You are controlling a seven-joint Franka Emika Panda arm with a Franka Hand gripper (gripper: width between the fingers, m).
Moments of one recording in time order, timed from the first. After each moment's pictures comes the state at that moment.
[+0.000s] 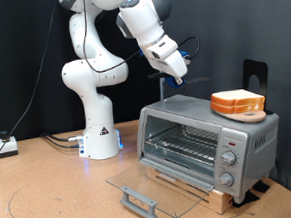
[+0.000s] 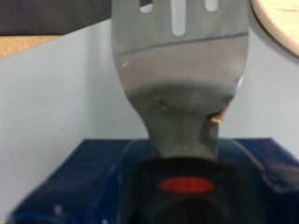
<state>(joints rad) -0.02 -0.86 0.31 -2.79 0.81 1.97 -0.88</state>
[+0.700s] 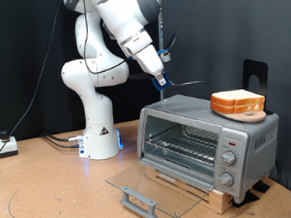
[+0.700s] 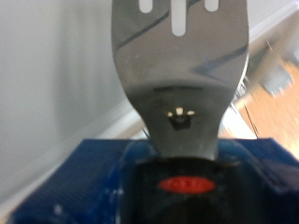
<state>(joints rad) -0.20 -0.88 0.24 -2.82 0.76 2.15 -0.88</state>
